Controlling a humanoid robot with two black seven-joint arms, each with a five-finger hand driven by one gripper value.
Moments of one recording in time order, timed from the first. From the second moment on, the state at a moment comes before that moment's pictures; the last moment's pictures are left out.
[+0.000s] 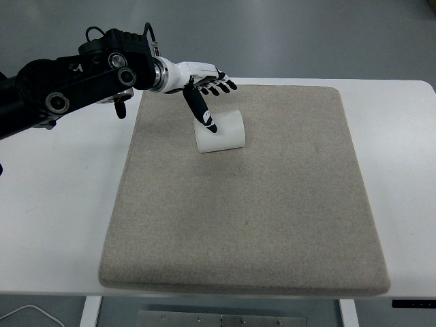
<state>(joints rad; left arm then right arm) -1.34 0.33 -0.16 -1.04 0.81 -0.26 0.33 0.03 0.00 -0.05 0.19 0.00 -0.01 -0.11</state>
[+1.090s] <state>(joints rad) -1.28 0.24 -0.12 -0.95 0.86 -0.21 0.32 0.03 0.00 -0.05 0.19 0.00 -0.01 -0.11</state>
